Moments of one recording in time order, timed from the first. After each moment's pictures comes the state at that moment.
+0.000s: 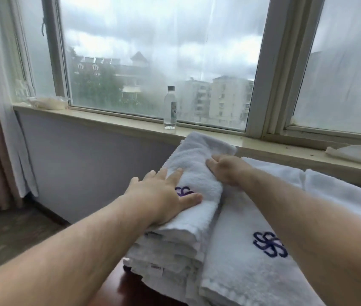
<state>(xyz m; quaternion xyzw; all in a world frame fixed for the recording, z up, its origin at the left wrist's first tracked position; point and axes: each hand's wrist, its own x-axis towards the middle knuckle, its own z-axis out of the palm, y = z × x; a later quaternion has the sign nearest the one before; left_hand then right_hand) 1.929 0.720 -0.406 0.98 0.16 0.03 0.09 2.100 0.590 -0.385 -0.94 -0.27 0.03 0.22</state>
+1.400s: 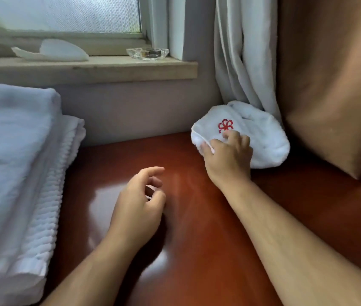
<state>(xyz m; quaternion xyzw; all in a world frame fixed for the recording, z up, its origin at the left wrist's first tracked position) 1.983 0.220 -0.578 0.83 -0.16 0.07 0.53 2.016 0.007 -0.555 -0.93 0.15 -0.32 0.12</state>
